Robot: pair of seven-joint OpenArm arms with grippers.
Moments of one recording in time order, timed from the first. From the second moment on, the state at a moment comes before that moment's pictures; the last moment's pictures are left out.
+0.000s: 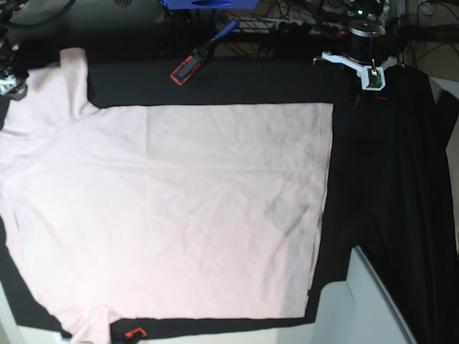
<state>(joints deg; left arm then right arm) 33.9 -13.7 -4.9 77.5 -8.4 -0.4 -19.1 -17.2 5.0 55.9 76.2 33.4 22.7 -43.8</state>
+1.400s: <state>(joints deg) 33.8 -13.1 -4.9 77.7 -21.9 -0.5 -8.5 -14.7 7.1 50.3 67.2 34.1 27.1 -42.9</state>
